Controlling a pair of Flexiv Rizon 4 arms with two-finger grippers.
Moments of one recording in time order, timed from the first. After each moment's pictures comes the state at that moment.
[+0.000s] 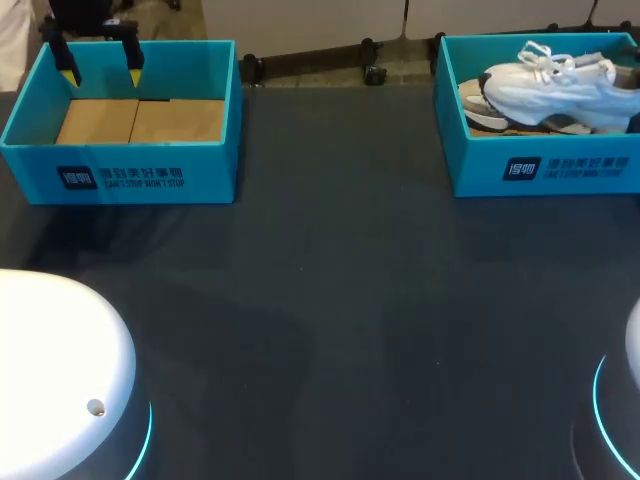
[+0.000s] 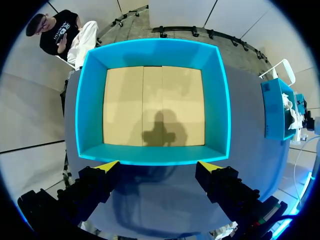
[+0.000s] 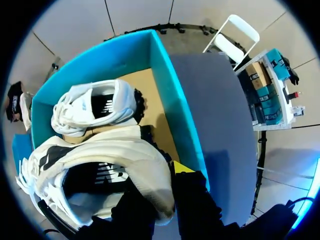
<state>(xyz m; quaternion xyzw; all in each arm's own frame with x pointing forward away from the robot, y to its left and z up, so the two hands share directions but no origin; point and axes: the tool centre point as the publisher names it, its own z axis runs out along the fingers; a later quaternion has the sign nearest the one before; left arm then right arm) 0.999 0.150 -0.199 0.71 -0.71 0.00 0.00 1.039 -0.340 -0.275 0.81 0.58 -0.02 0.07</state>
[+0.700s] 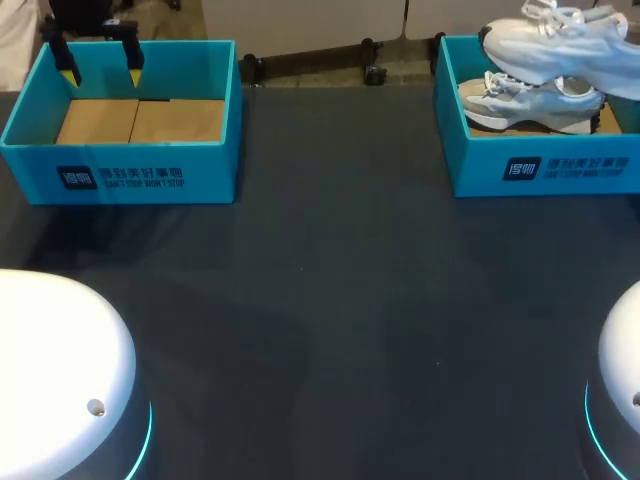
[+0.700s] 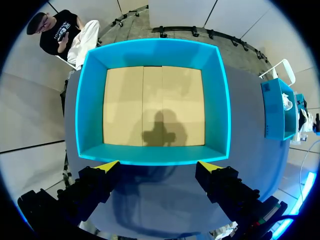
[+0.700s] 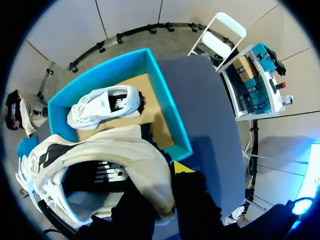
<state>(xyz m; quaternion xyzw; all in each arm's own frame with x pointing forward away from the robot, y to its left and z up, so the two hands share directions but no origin) 0.999 0.150 -0.199 0.71 -0.71 0.00 0.00 1.005 -0.317 -0.173 0.83 0.56 -0.05 0.07</state>
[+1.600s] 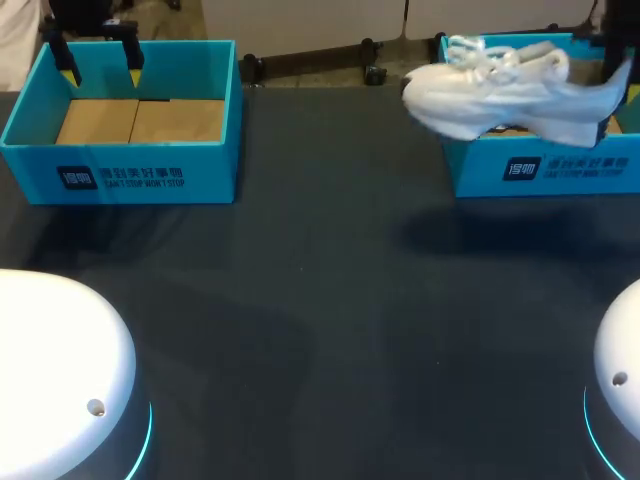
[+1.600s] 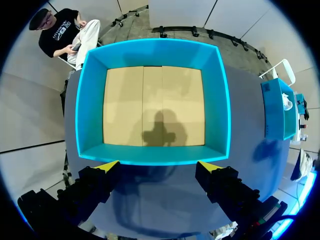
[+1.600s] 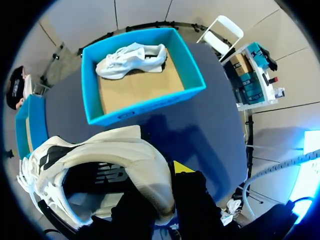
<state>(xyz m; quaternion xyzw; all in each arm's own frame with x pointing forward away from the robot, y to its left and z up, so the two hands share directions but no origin) 0.999 0.150 -0.199 0.71 -0.71 0.00 0.00 0.846 -0.163 -0.136 0.81 0.57 -0.07 0.09</state>
